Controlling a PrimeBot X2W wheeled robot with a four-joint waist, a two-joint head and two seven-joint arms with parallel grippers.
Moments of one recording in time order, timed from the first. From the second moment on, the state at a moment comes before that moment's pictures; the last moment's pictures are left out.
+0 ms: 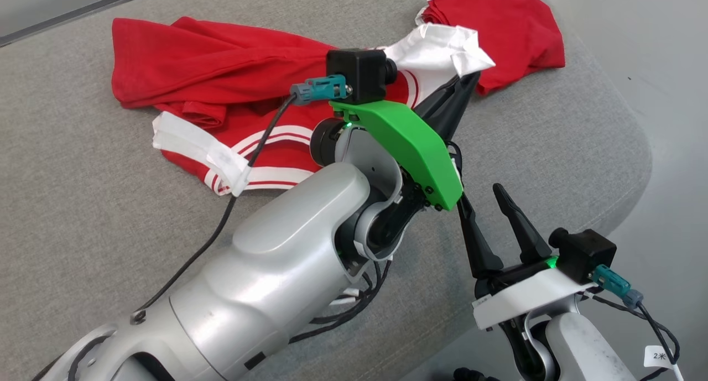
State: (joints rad) left arm -0.97 0.05 -1.02 0.29 -1.31 0.19 -0.06; right arm -0.17 -0.05 0.25 0.17 0.38 0.13 -0.26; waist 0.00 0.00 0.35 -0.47
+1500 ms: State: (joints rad) left arm -0.46 0.52 -0.76 0.00 -0.92 0.32 -0.26; right arm 0.02 -0.05 -0.04 0.16 0.24 0.13 -0.26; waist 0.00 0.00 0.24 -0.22
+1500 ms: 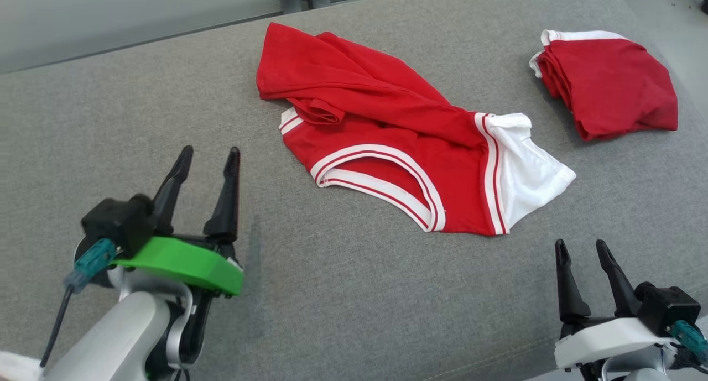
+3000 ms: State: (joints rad) left arm 0.15 0.34 -0.23 0.00 -0.55 0.10 -0.26; right arm 0.10 -0.10 -0.12 0.12 0.11 0.13 -0.26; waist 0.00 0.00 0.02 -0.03
